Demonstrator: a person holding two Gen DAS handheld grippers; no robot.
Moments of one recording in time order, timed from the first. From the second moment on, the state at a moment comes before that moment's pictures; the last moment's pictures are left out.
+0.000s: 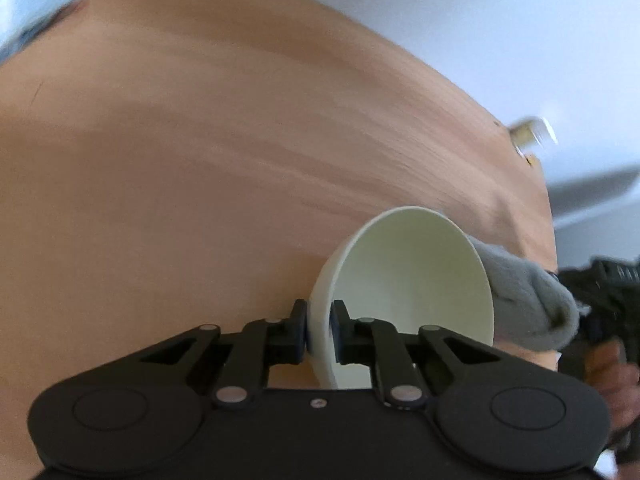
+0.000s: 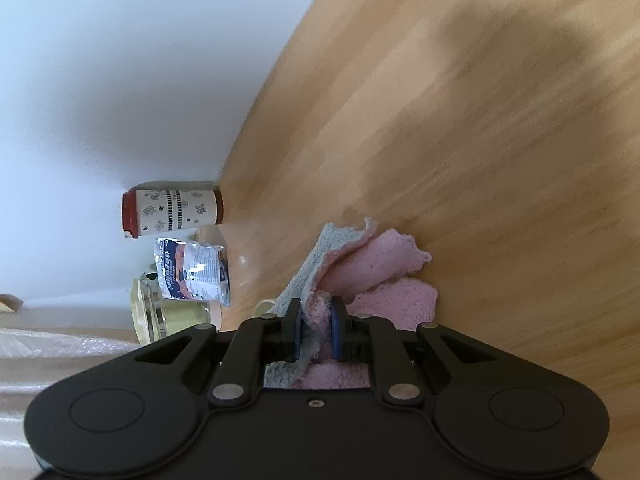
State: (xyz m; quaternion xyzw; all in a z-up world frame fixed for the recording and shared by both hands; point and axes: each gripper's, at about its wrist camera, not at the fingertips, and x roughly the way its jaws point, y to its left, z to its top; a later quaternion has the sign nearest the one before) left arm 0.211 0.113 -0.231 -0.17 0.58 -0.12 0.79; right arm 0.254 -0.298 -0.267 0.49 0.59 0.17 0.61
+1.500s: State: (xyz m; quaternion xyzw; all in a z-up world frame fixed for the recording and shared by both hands) left arm 0.177 0.107 -0.197 0.07 0.45 -0.31 0.83; right arm 0.268 -0.169 -0.232 0.33 0.63 0.20 0.68
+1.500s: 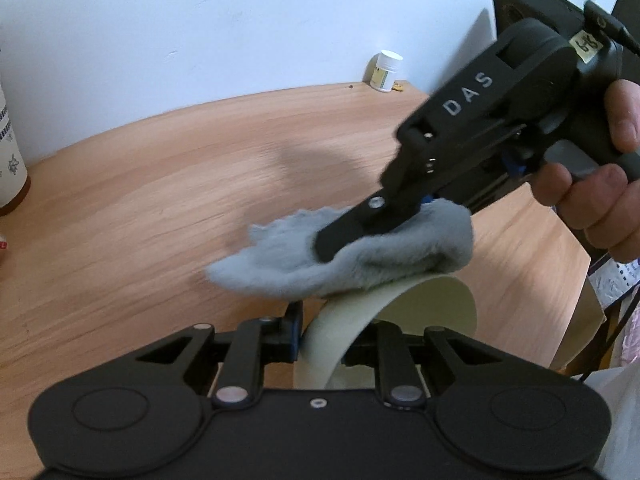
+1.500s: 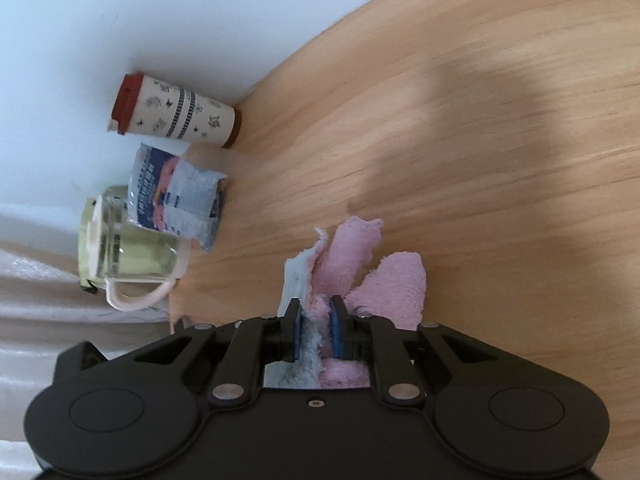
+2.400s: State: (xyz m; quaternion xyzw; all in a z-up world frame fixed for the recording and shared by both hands) left arm 0.179 0.085 -0.195 0.07 0.45 -0.32 0.83; right arm 0.256 -0.165 -0.211 0.30 0.62 0.19 0.70
